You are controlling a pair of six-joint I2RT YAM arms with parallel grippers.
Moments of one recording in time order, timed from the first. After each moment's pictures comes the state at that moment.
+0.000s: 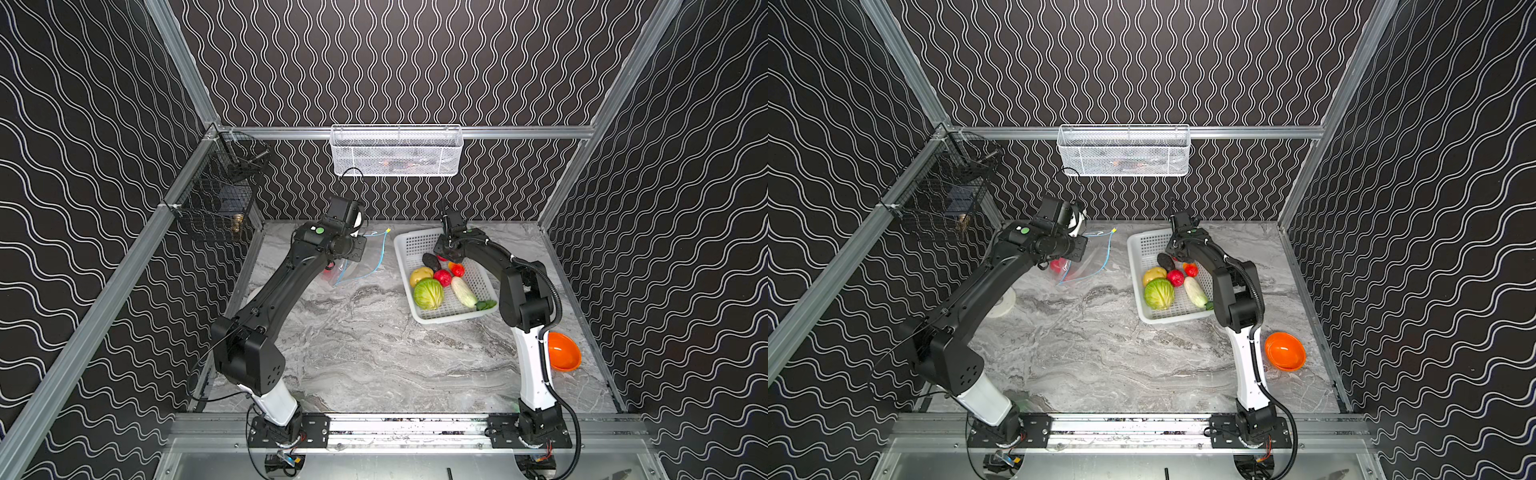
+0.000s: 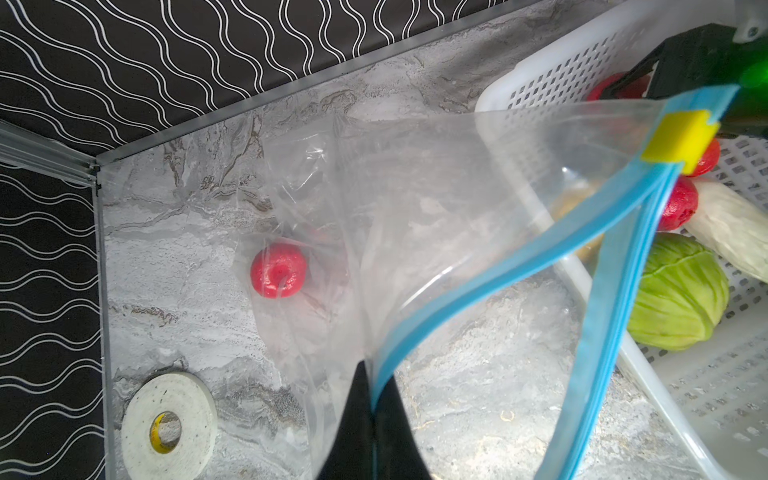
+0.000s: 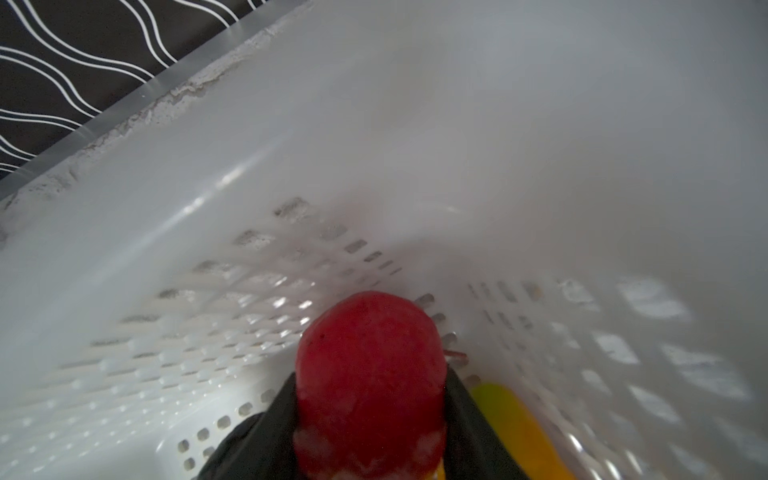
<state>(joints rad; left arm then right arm) -0.41 1.67 1.70 -0.92 -0.18 -0.02 0.32 2.31 1.91 -0.59 0.15 0.68</state>
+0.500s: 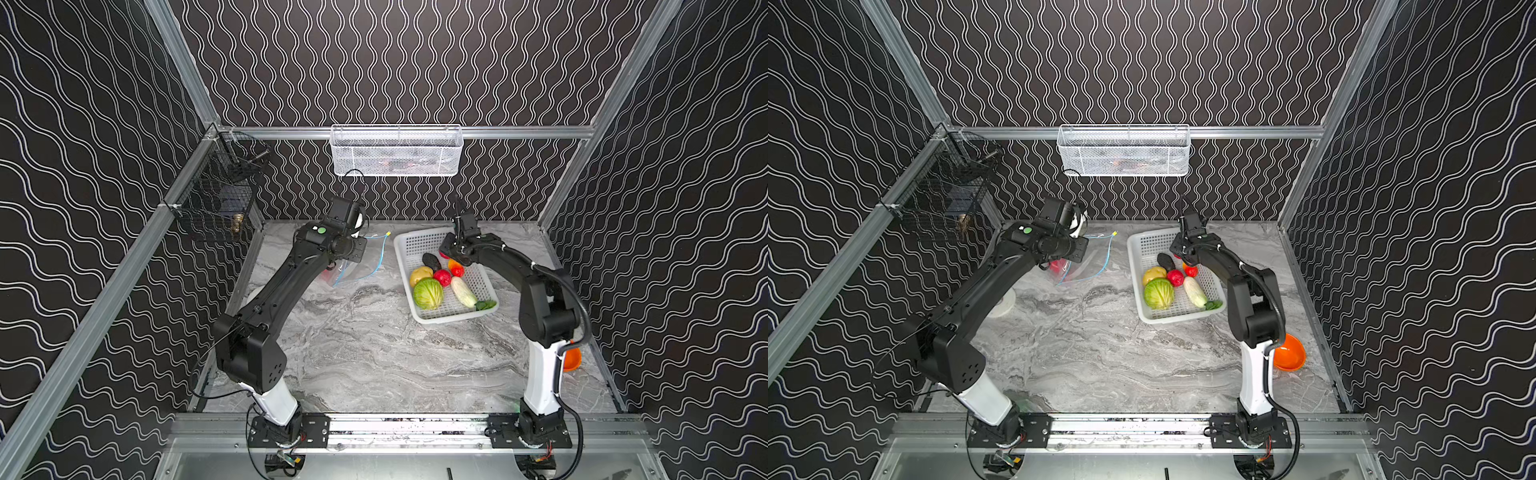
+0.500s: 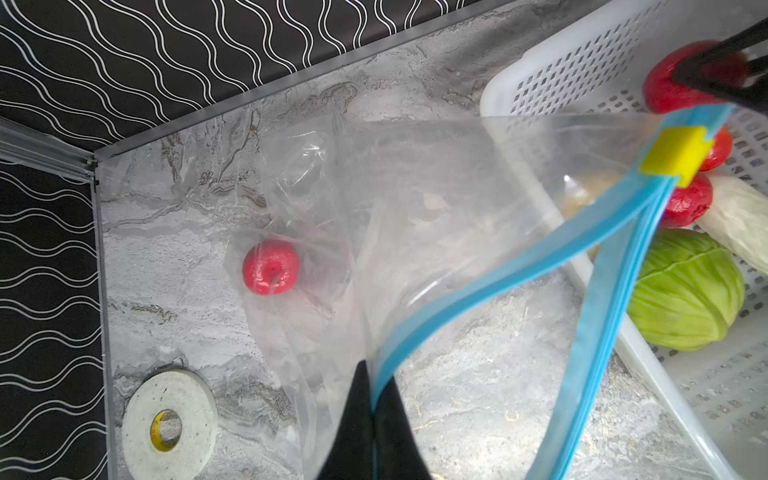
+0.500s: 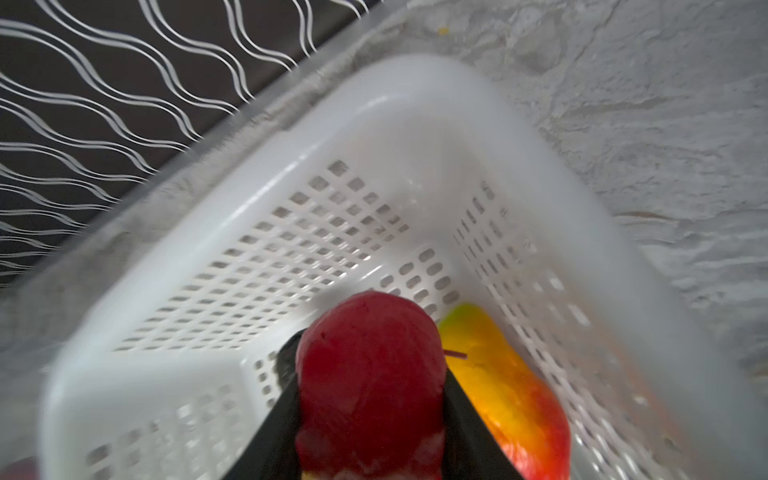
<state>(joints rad) -0.41 1.68 1.70 -0.92 -0.18 -0.02 0.31 2.04 1.61 -0.41 0.06 0.74</state>
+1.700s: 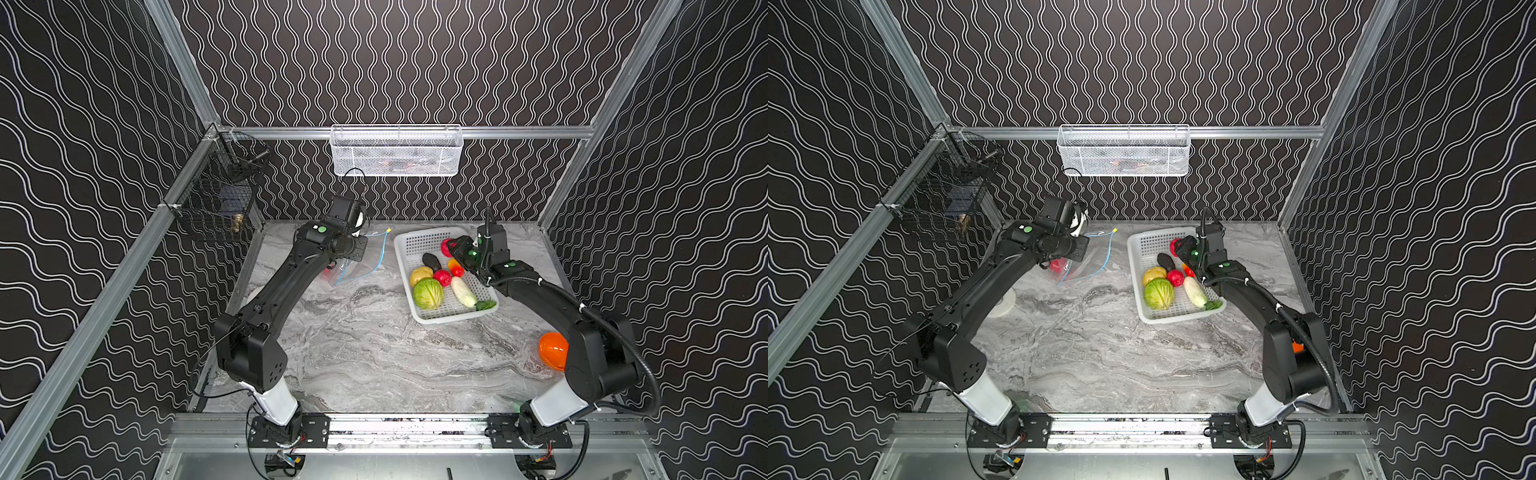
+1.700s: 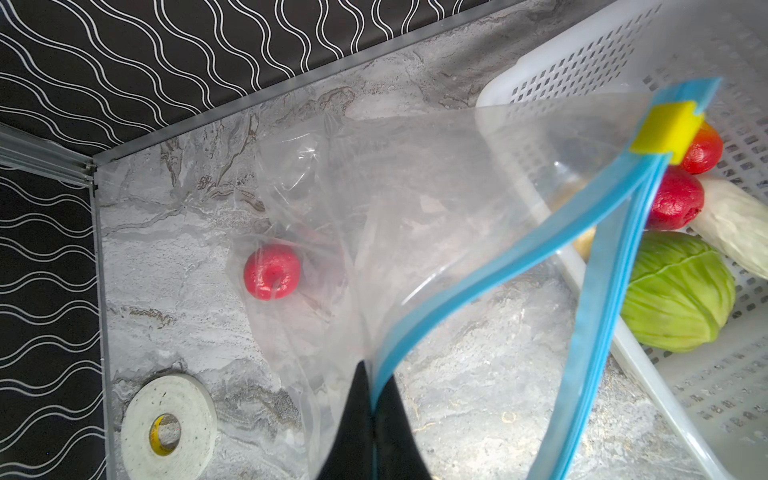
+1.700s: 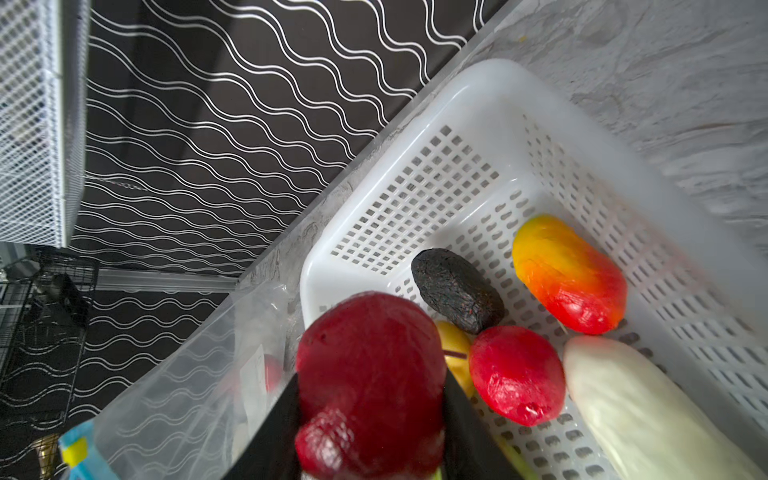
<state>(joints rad) -0.41 1.69 1.71 -0.92 -0.18 -0.02 0.33 1.58 1.15 -0.08 -0.09 0.96</state>
